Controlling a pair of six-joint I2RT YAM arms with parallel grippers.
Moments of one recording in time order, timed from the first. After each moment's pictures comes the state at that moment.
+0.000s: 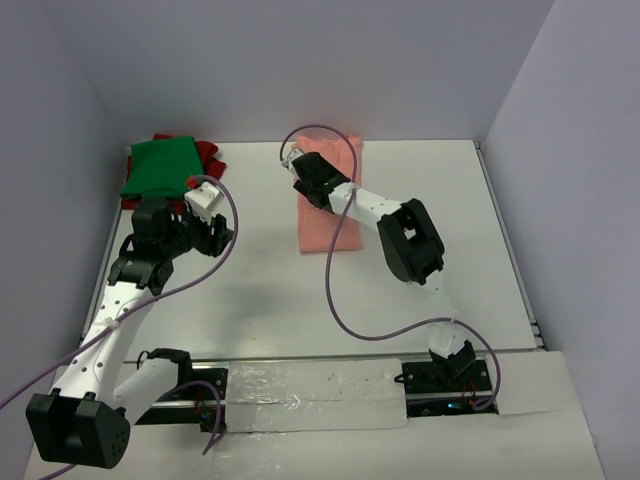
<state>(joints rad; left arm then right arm) -0.16 0.94 0.81 -0.32 0.45 0.25 0.62 2.31 1.84 -0.30 0.52 -0.45</state>
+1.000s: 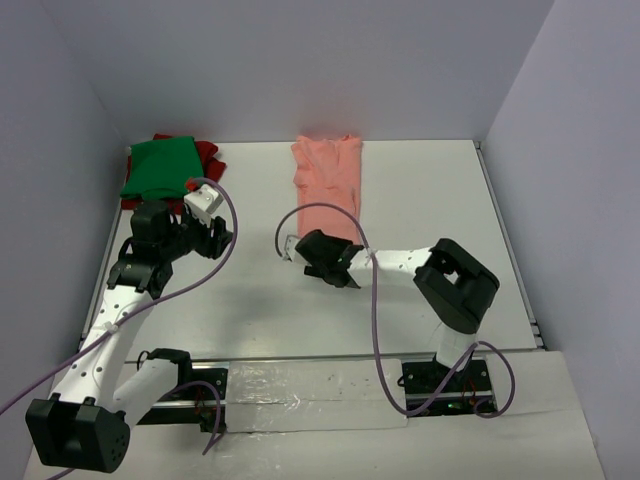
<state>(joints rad) -0.16 0.92 0.79 -0.32 0.45 0.25 0.89 1.77 1.02 -0.21 0.52 -0.58</state>
